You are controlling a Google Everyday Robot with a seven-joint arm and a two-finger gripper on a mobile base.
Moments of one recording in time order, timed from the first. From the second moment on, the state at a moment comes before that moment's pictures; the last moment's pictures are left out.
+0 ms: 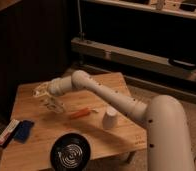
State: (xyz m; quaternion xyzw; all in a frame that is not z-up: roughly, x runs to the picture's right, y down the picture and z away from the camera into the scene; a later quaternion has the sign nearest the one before) arm -0.303 0.011 0.754 -0.25 -0.58 0.17 0.76
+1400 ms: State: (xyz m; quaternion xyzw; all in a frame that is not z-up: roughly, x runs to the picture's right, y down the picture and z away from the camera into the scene) arm -0.289 0.009 0.757 -0.23 -0.62 0.19 0.72
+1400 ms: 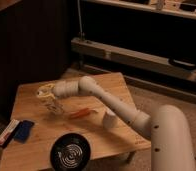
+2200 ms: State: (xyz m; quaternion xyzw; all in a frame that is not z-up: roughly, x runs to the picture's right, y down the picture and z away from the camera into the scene) arm -0.290 0.003 0.746 -0.22 -0.64 0.19 0.71
